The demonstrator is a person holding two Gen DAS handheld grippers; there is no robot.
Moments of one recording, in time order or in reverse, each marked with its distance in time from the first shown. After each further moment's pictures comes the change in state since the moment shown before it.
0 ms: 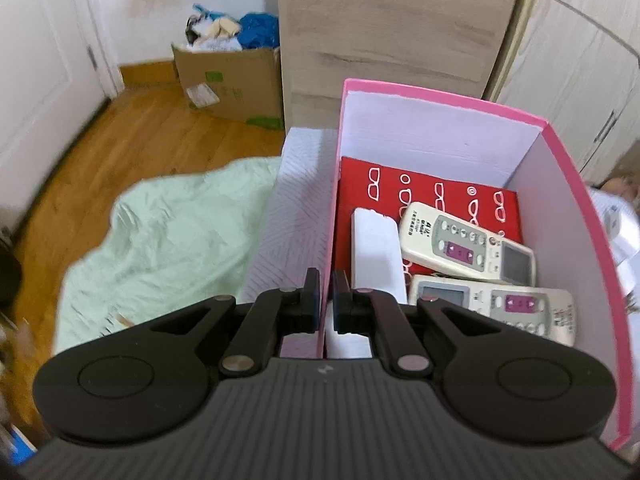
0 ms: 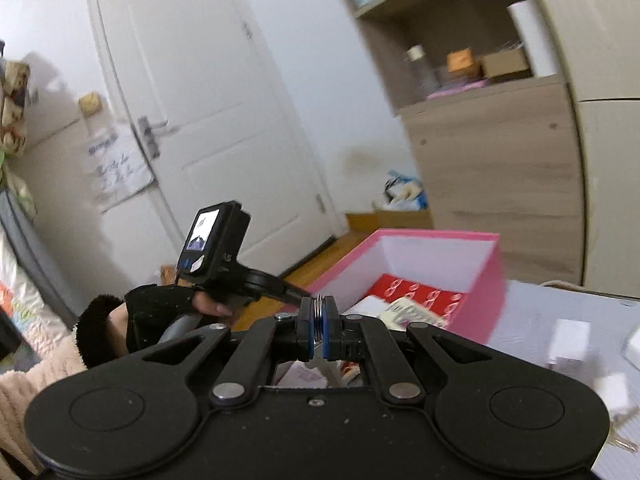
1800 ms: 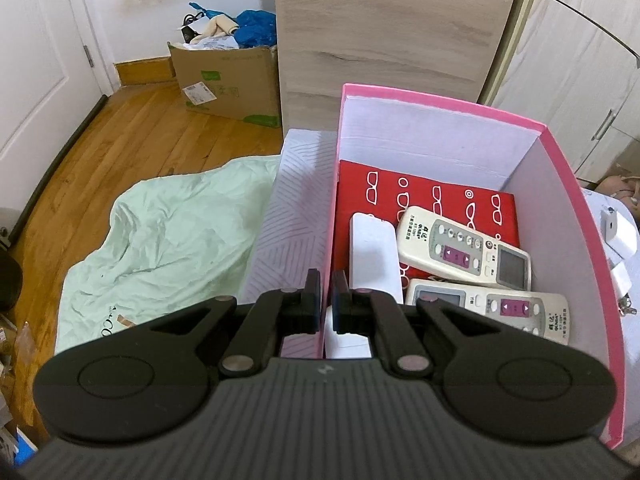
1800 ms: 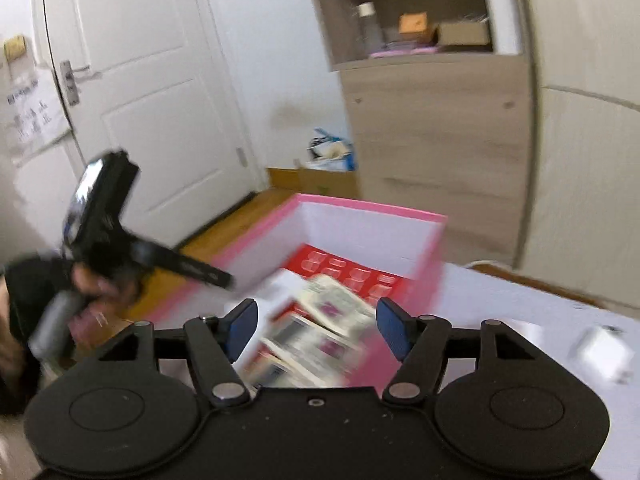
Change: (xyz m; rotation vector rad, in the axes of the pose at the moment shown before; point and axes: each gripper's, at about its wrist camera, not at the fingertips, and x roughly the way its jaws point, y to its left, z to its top) left arm -0.001 -0.002 0.010 0.026 0.014 0.009; right arm 0.014 -0.024 -0.001 -0.031 0.088 -0.320
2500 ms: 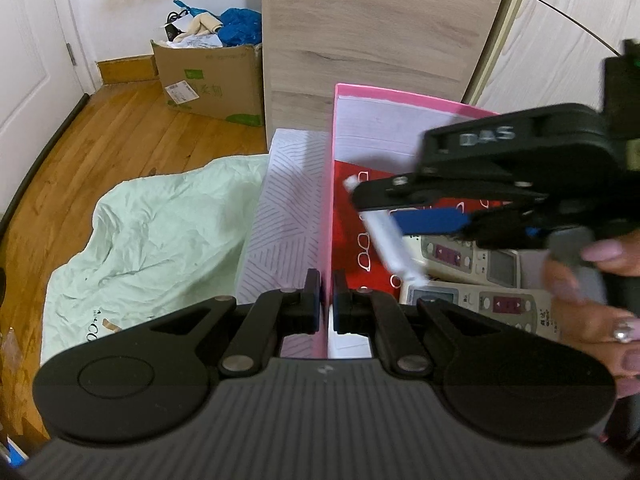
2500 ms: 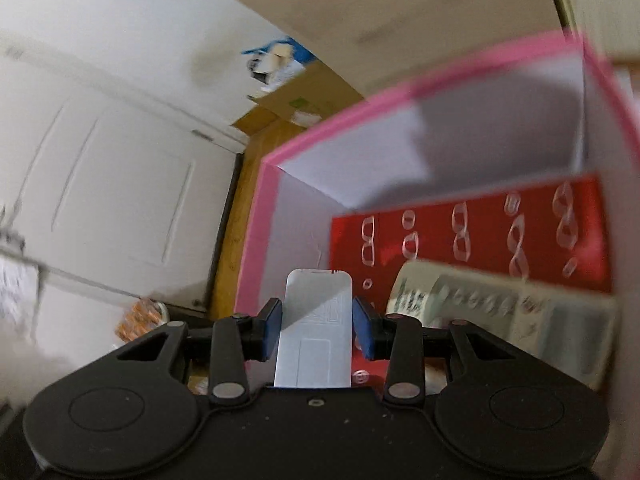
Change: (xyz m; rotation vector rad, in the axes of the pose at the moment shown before) left arm 0.002 0.009 0.001 0.013 0.004 -0.063; right arm 0.245 0.001 0.040 0.754 0.350 0.218
